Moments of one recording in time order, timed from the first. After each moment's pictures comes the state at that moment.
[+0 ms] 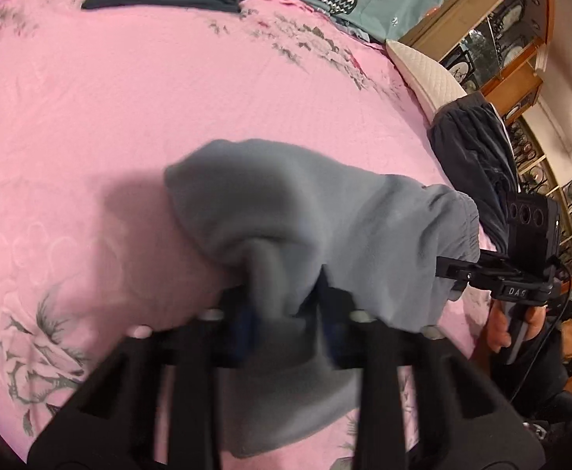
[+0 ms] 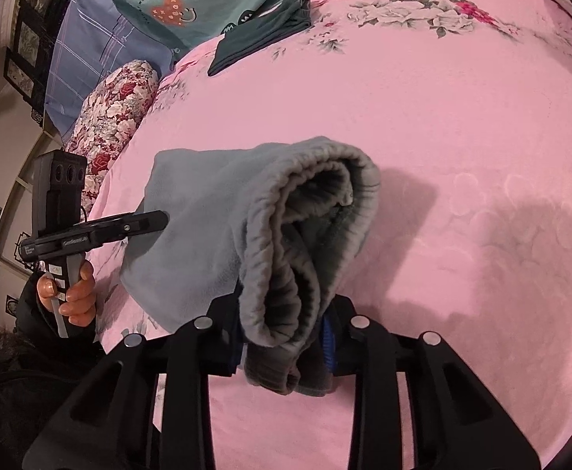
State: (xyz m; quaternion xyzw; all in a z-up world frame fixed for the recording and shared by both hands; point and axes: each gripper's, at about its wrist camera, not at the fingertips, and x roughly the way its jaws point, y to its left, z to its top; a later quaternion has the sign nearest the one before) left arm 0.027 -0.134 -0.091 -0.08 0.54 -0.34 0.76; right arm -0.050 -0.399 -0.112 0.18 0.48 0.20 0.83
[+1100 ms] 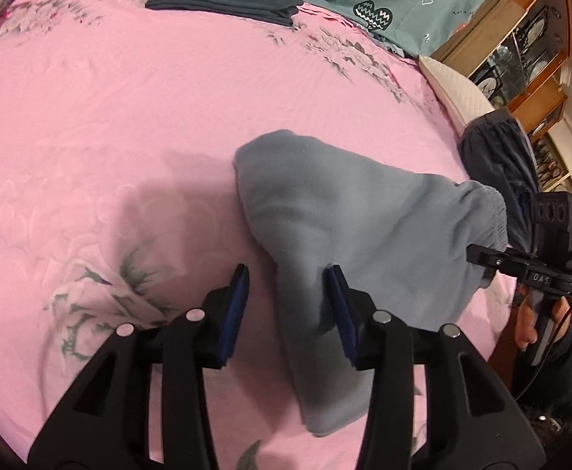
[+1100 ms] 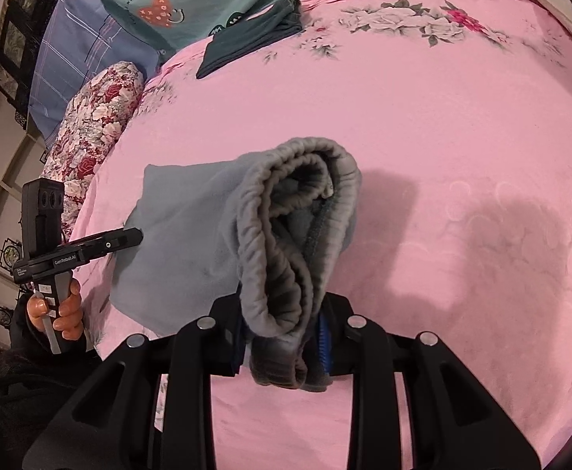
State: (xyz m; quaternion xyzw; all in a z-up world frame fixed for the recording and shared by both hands) left arm 0.014 -0.090 -0.089 -0.06 0.53 -0.28 0.80; right arm -0.049 -0.390 -0.104 0.17 0.49 0.16 0.84
